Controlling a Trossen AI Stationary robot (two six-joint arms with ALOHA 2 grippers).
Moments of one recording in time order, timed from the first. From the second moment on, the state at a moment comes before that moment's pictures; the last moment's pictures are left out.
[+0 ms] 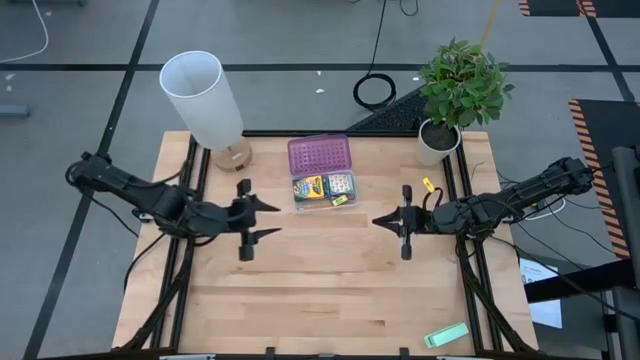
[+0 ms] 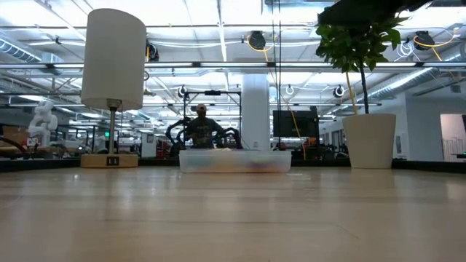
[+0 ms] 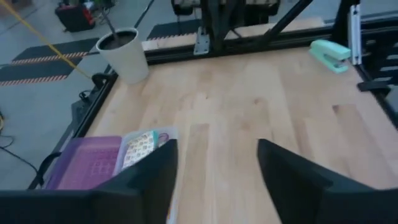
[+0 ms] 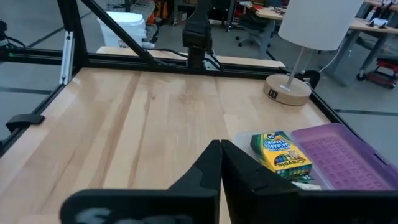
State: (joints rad) left arm -0.40 1.09 1.07 -0.48 -0.50 -0.07; right arm 0.35 0.91 0.57 0.04 0.42 0.04
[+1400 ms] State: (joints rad) left arm -0.25 0.70 0.28 0.32 -0.23 0.09; right arm 0.36 0.89 0.18 0.57 0.28 -0.19
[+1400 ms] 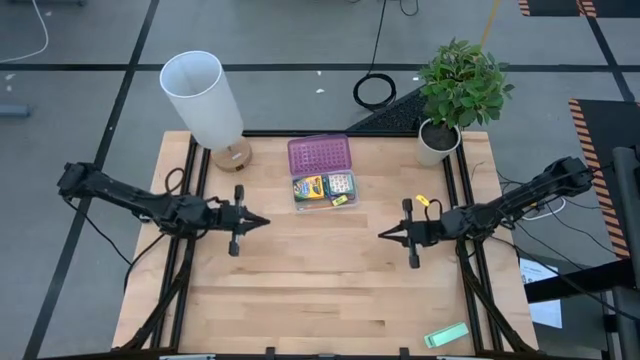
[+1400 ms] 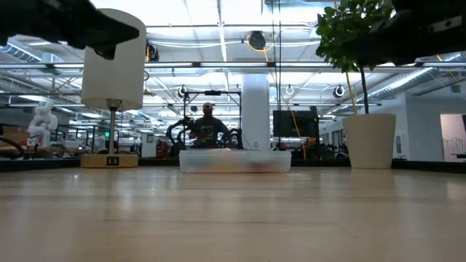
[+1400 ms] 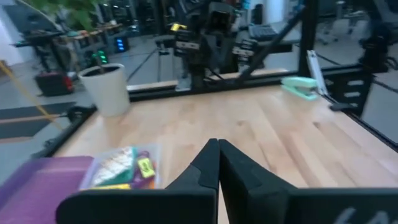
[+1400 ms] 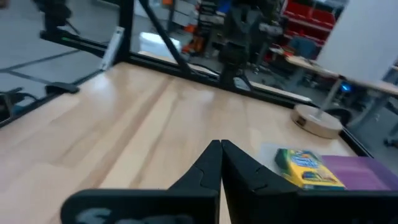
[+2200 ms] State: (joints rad) left arm -0.25 0.70 0.01 0.67 -0.06 0.04; right arm 0.36 0.74 0.02 0.75 0.23 -0.18
